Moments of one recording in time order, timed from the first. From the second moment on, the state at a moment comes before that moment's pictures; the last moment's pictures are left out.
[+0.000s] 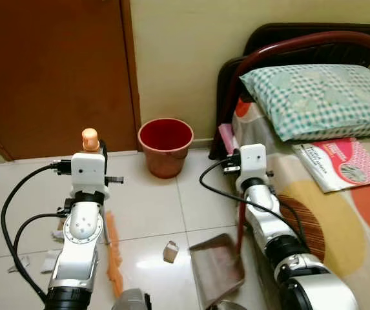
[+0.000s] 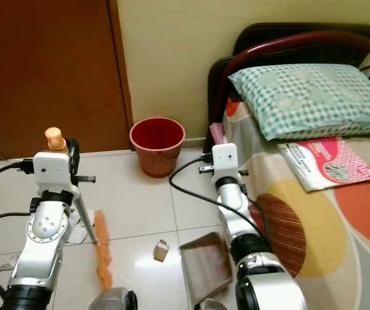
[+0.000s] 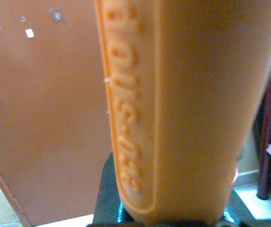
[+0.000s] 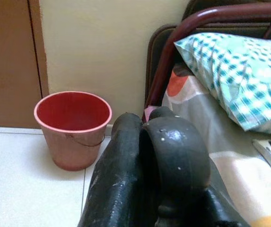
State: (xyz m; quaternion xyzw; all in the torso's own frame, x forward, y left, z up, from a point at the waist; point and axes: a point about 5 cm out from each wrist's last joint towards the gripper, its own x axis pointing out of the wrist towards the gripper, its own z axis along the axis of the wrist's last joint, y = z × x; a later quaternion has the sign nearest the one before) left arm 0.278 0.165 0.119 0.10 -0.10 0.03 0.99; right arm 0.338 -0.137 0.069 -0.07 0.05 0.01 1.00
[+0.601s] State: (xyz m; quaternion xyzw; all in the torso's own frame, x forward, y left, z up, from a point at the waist) left arm 0.270 0.149 0.119 0.06 -0.09 -0.01 0.99; right arm 0.343 -0.127 0.072 -0.07 0.06 -0.07 0.99
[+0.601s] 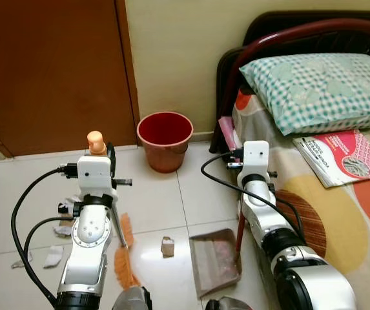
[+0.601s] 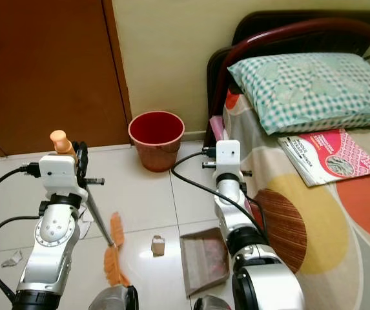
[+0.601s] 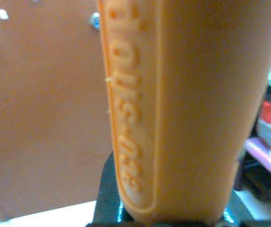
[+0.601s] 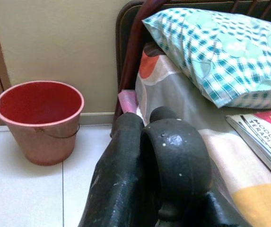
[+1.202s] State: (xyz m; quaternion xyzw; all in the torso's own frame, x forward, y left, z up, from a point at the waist) left arm 0.286 0.096 0.128 -0.02 -0.08 -0.12 0.99; right arm 0.339 -0.097 0.072 -0.04 0.04 -0.08 1.00
